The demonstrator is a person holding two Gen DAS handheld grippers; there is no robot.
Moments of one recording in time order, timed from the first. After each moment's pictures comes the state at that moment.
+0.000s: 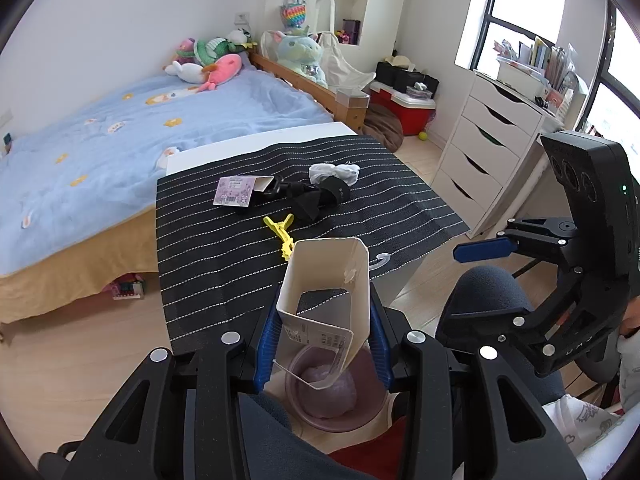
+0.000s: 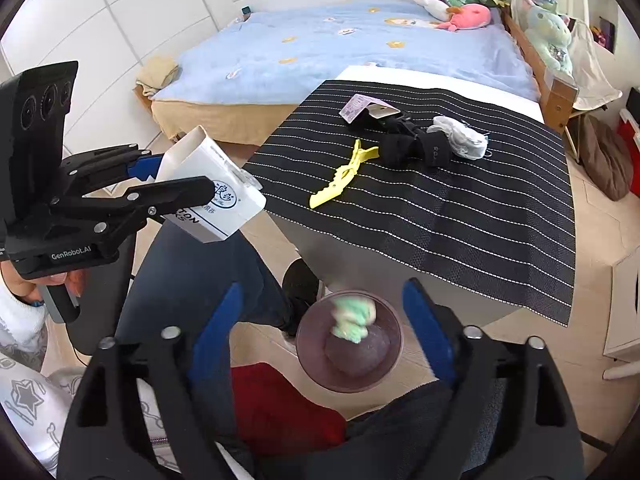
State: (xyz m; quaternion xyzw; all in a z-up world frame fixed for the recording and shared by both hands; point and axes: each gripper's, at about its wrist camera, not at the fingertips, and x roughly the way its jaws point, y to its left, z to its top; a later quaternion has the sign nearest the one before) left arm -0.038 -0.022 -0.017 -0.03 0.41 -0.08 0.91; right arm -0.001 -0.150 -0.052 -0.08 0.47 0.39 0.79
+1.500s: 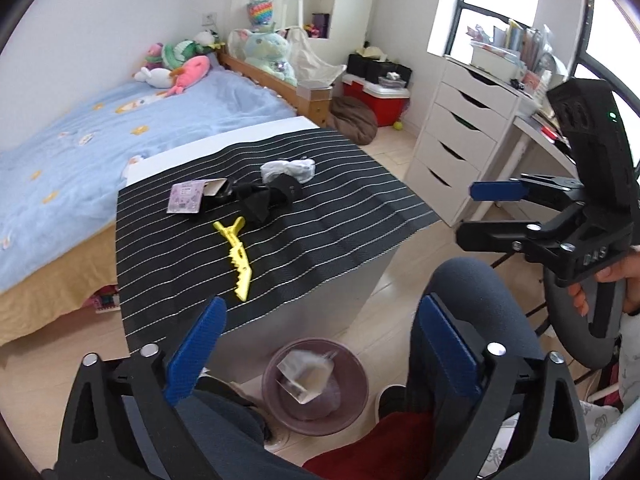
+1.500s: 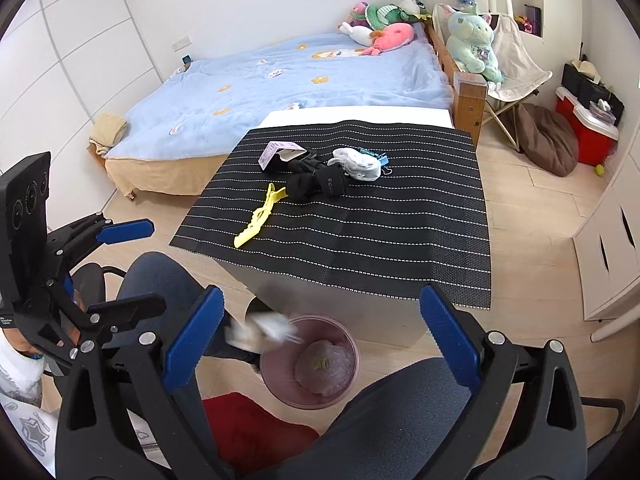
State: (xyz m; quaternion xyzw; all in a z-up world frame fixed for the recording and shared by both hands) left arm -0.030 -0.060 -0.024 -0.01 0.42 -0.12 0.90; right arm 0.015 -0.216 -0.027 -0.03 0.44 0.30 0.85
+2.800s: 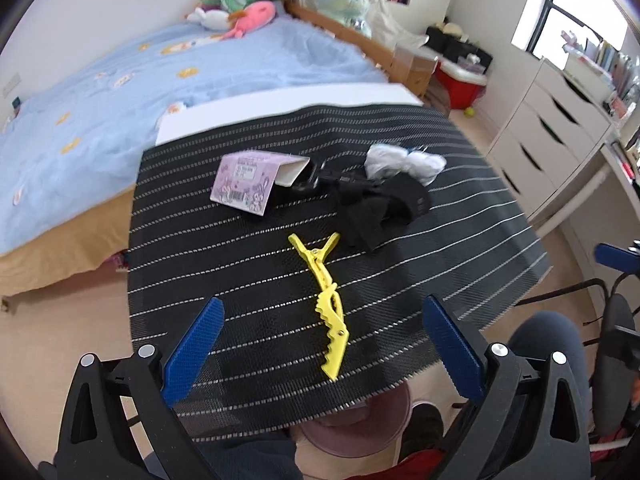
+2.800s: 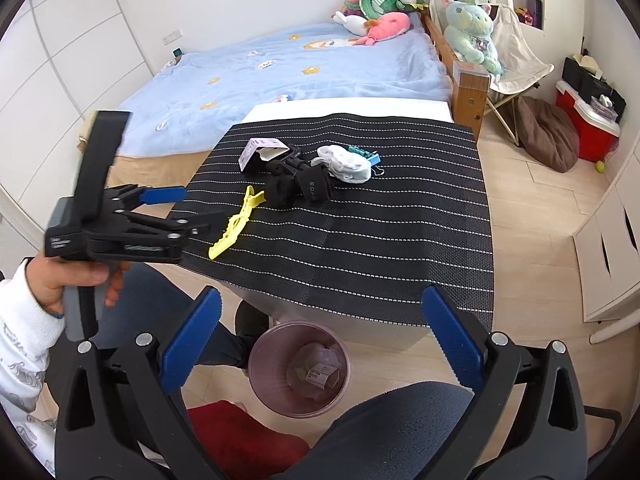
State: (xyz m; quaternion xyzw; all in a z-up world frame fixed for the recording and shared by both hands) left arm 0.085 -0.010 -0.085 -0.05 0.50 -0.01 0.87; right arm 0.052 -0.209 -0.044 -0.03 0.46 0.29 0.84
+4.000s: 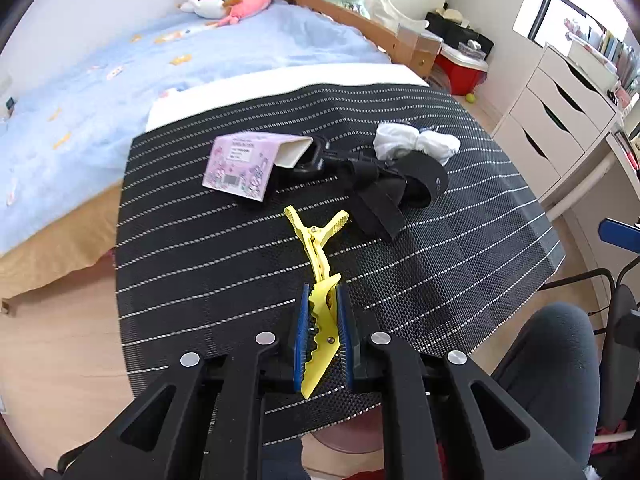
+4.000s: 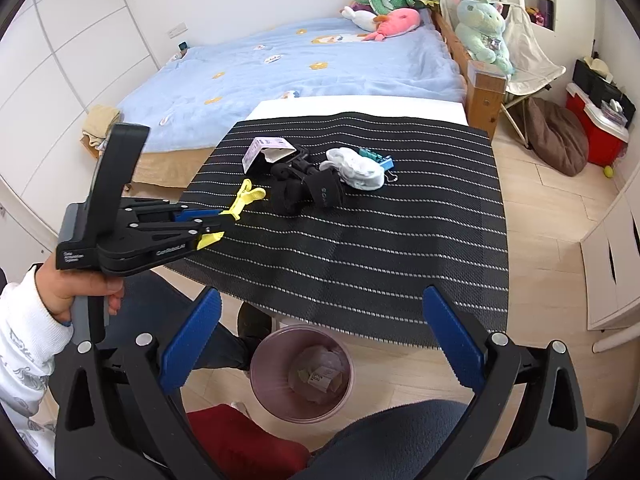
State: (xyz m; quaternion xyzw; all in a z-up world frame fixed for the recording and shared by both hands) left arm 0.084 -0.002 -0.093 -0.04 0.51 -0.02 0.86; right arm 0.070 -0.191 -0.049 -0.04 0.46 0.30 0.83
